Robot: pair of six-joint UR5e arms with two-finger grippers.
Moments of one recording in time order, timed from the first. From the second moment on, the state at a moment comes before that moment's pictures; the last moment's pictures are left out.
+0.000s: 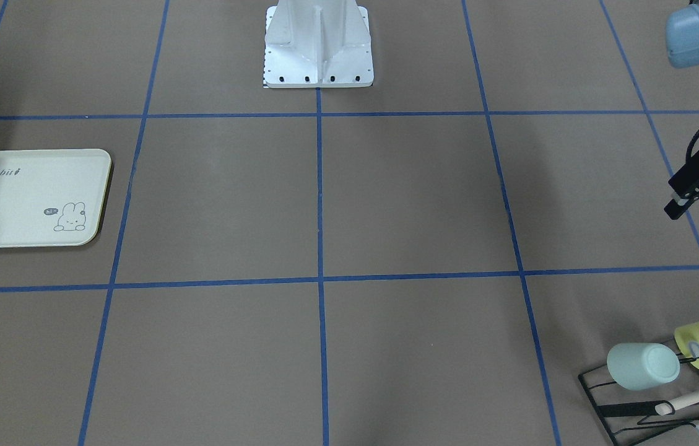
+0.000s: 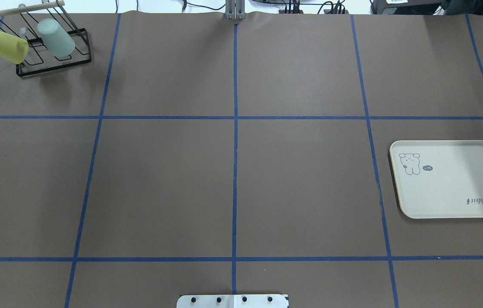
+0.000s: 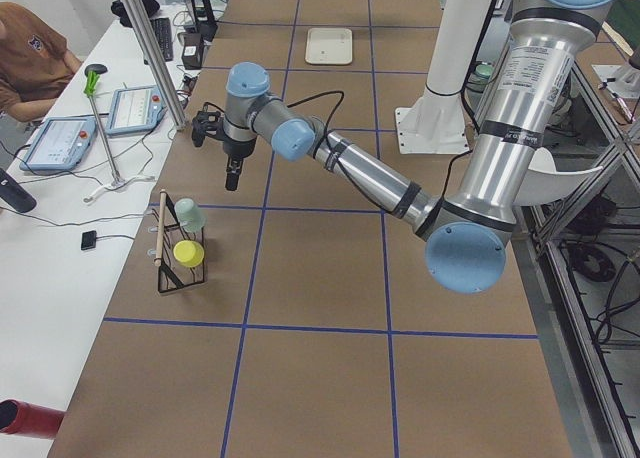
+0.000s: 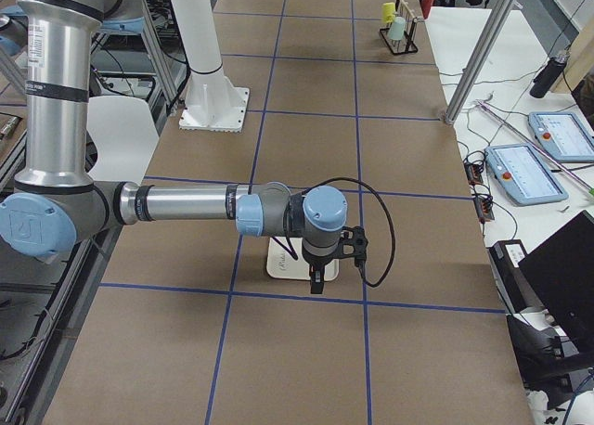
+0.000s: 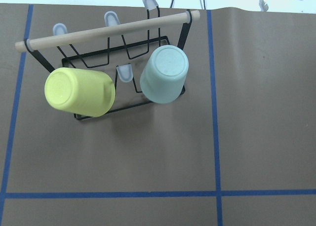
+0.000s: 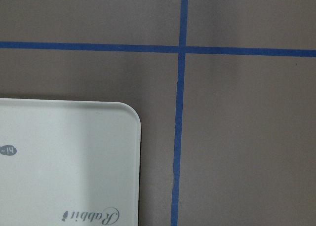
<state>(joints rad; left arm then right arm) -1.27 -1.85 -1.83 -1.79 -2.16 -0.79 1.55 -1.69 1.75 -1.62 2.38 -0.01</state>
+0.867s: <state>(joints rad) -0.93 -1.87 -1.66 -2.02 -1.46 -1.25 1.55 -1.69 1.76 -1.62 2.37 -0.01</state>
